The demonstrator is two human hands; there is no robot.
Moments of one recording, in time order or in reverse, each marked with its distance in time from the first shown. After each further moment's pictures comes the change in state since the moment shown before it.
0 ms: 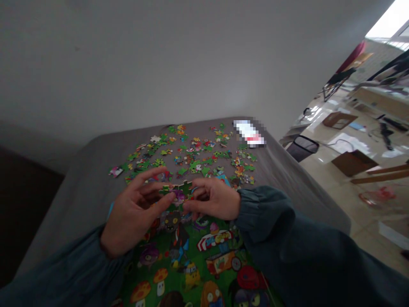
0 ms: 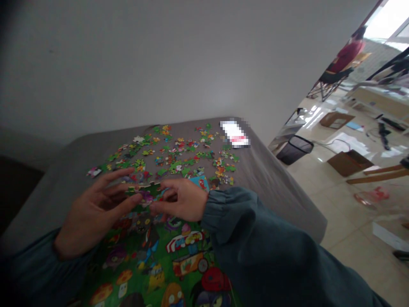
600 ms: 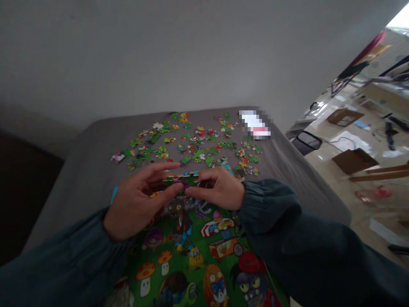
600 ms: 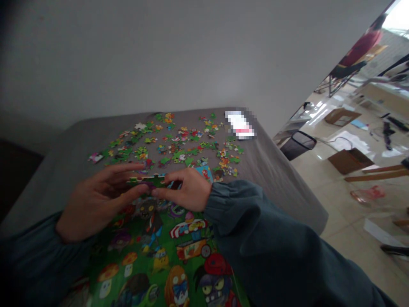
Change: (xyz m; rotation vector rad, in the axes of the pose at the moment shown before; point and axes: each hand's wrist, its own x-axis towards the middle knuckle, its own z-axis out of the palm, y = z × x) left_hand -0.002 -0.003 -0.004 0.145 -0.039 0.167; right_hand -0.002 -0.001 0.002 -0.344 0.200 -0.119
